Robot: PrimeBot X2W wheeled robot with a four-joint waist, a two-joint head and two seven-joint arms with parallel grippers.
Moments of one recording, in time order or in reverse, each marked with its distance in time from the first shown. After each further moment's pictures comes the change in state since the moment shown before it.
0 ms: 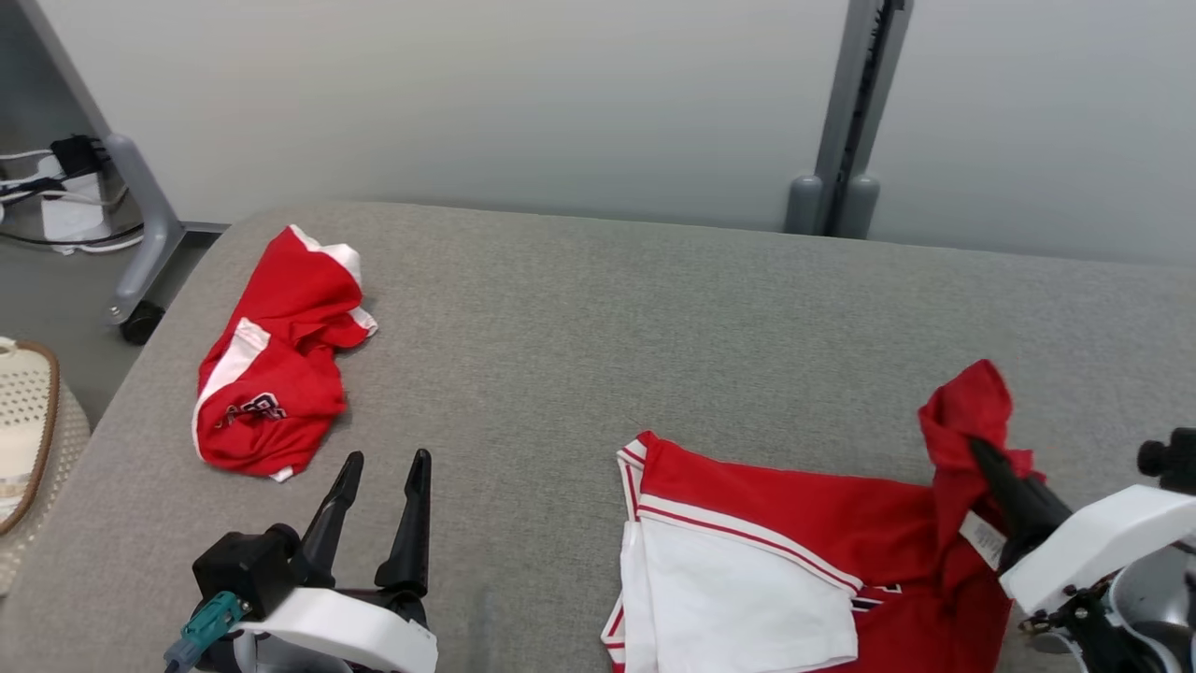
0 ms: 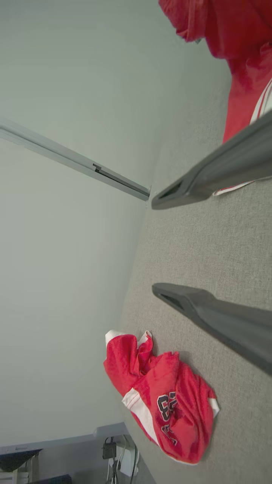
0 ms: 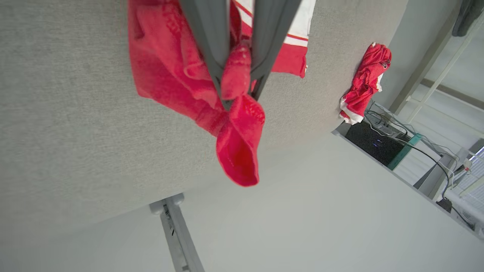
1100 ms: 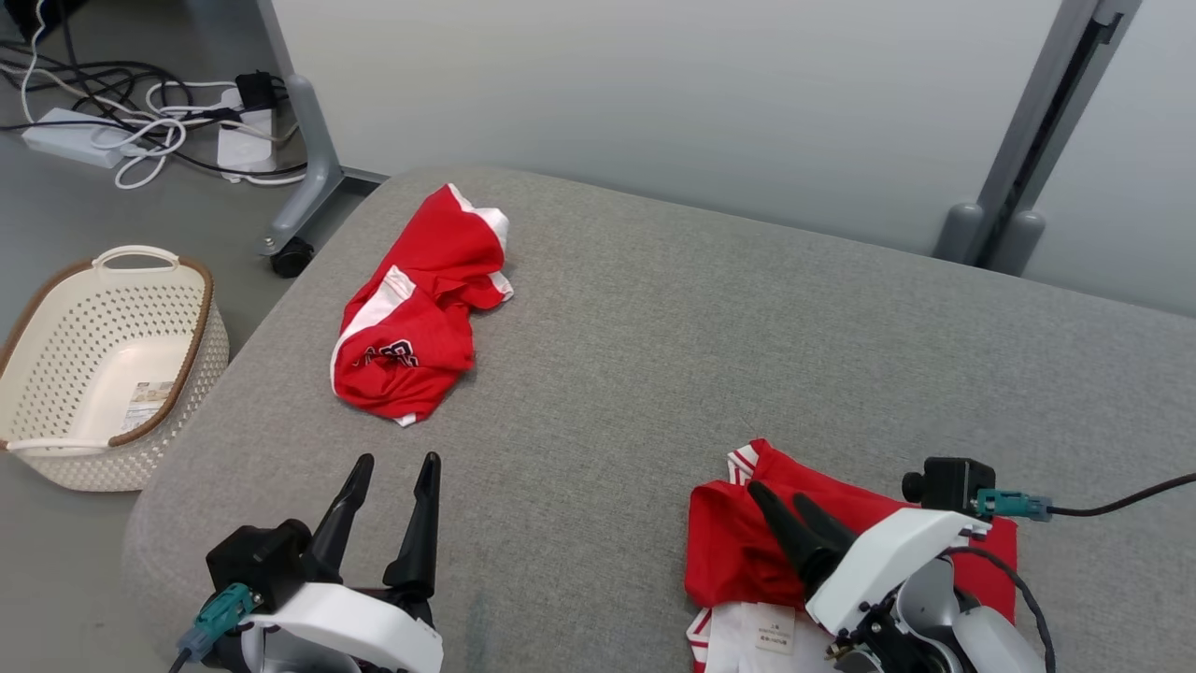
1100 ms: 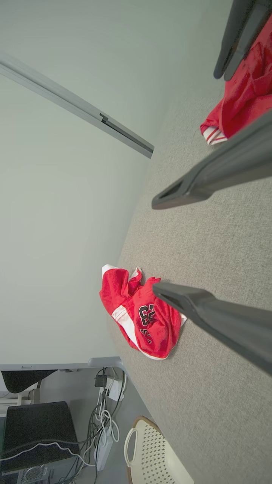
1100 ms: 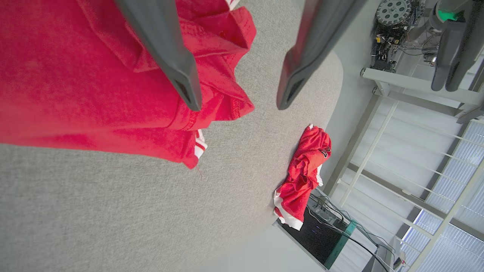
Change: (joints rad) left arm -0.019 0.005 -0.025 0.029 -0.005 -0.003 0.017; right arm -0.170 0.003 0.490 0.472 0.252 0.000 -0.279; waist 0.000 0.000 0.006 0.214
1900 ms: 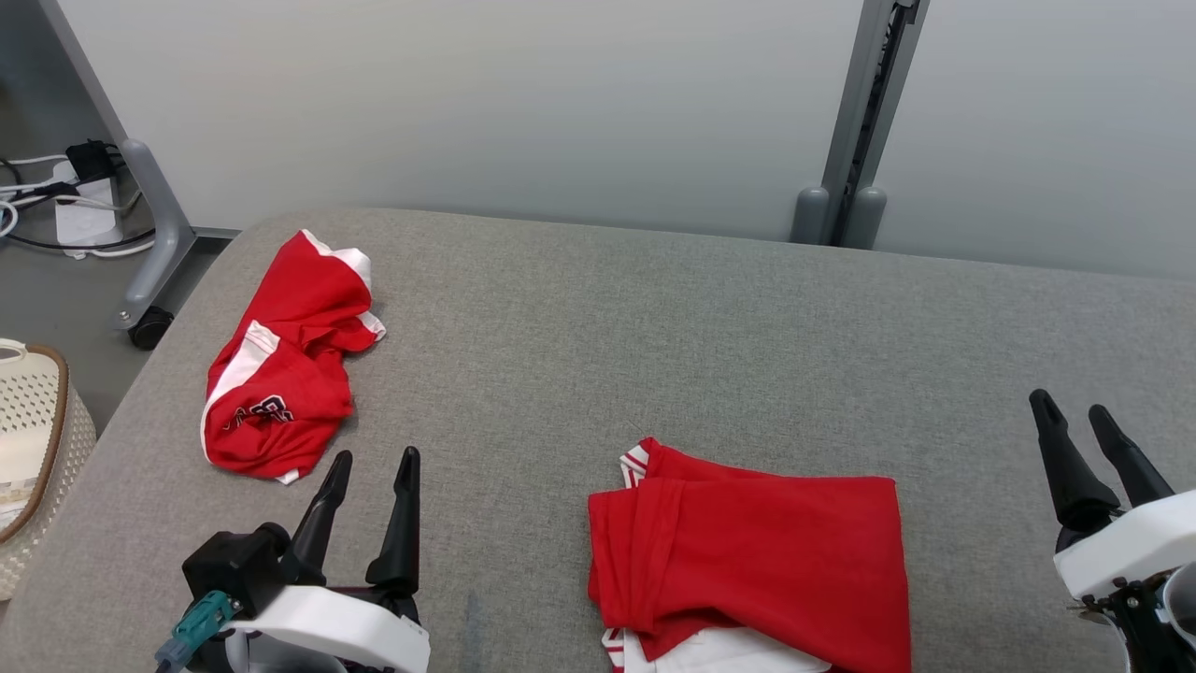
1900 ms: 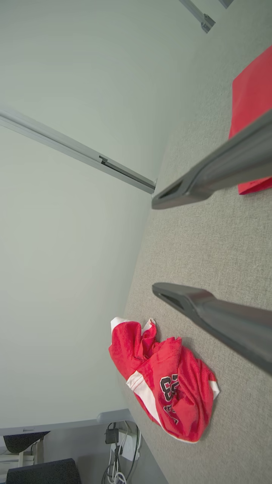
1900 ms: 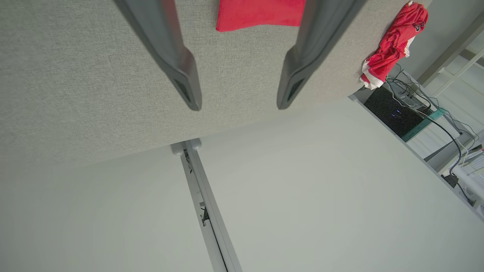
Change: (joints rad) left arm 0.017 0.004 0.031 -0.022 -0.006 0.015 -0.021; right arm 0.170 -0.077 -0.457 -0.435 -0.267 0.000 0.046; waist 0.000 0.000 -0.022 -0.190
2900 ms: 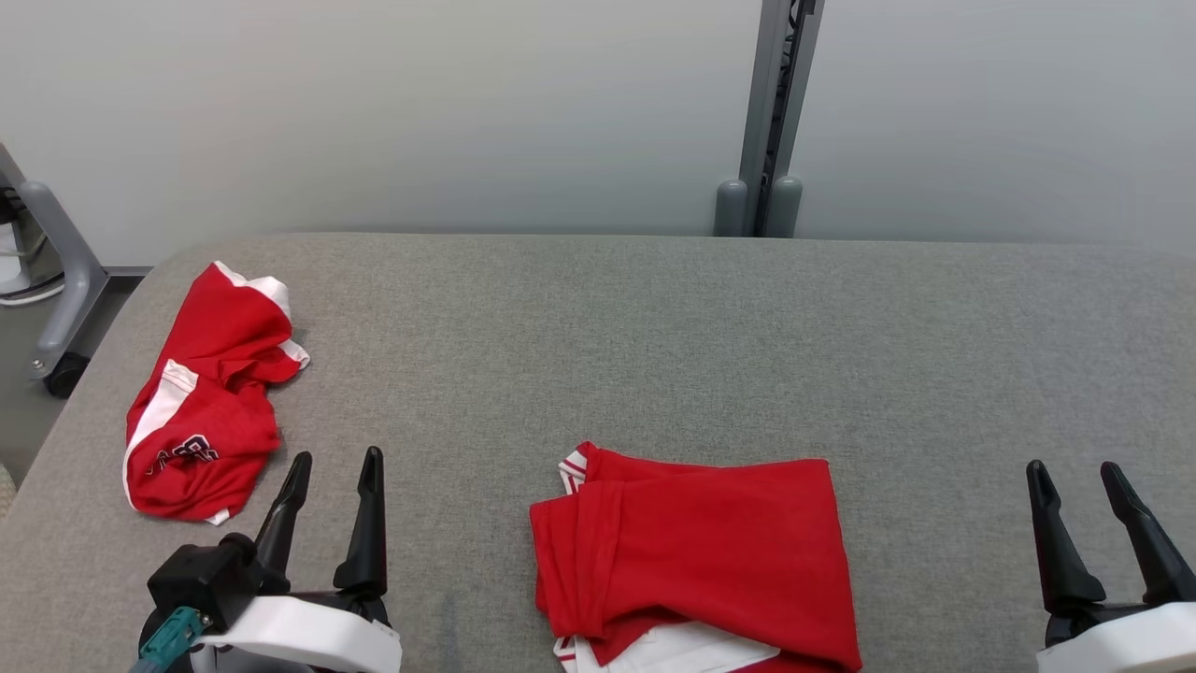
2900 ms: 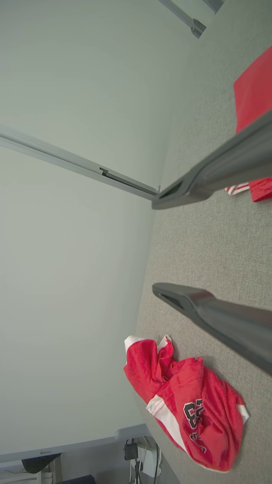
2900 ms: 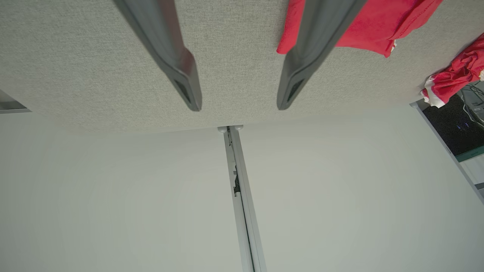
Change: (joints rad) left arm 0.040 -0.008 0.081 -0.024 0.068 -0.001 -0.011; right arm 0.180 -0.046 0.085 -0.055 -0.200 0.000 -0.279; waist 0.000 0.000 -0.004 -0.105
